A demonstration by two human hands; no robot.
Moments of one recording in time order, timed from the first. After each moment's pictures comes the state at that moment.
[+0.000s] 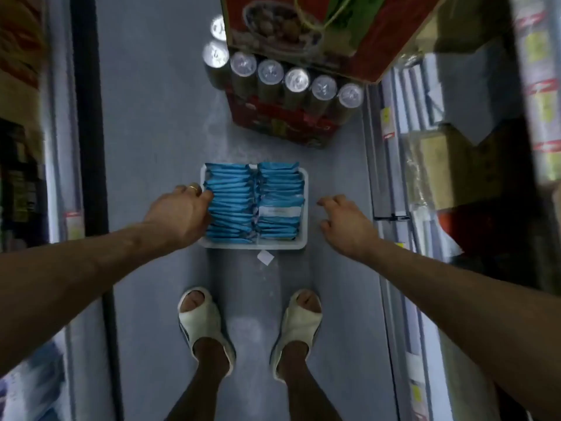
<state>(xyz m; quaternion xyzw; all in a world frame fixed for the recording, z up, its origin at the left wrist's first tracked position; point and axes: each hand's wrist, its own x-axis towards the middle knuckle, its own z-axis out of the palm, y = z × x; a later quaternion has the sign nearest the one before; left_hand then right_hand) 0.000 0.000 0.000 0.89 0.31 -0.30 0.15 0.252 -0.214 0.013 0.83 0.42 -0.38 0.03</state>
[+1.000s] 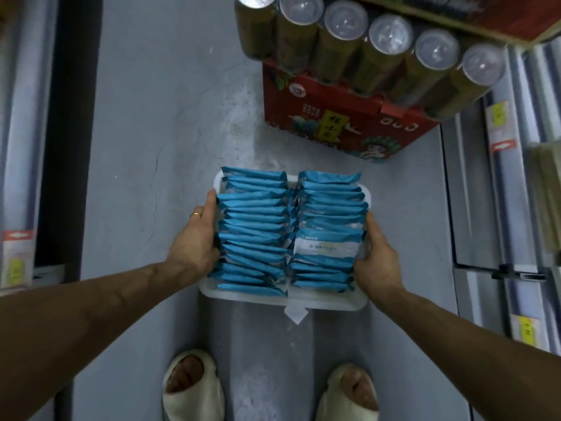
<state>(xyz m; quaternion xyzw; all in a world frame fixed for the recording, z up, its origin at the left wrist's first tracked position) -0.030 0.018 -0.244 0.78 0.49 -0.15 0.36 0.223 -0.188 -0.231 0.87 0.20 -0.38 -0.24</state>
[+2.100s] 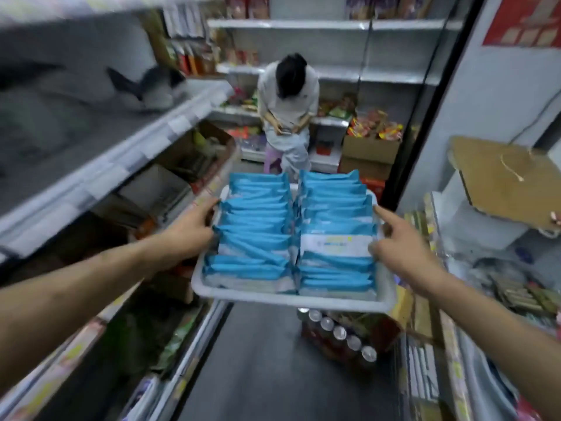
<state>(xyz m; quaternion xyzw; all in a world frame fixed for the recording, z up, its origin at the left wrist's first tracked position) -0.037 0.074 0.653 0.71 0.56 0.19 0.38 0.318 -0.035 0.621 0.74 0.49 -0.29 -0.36</state>
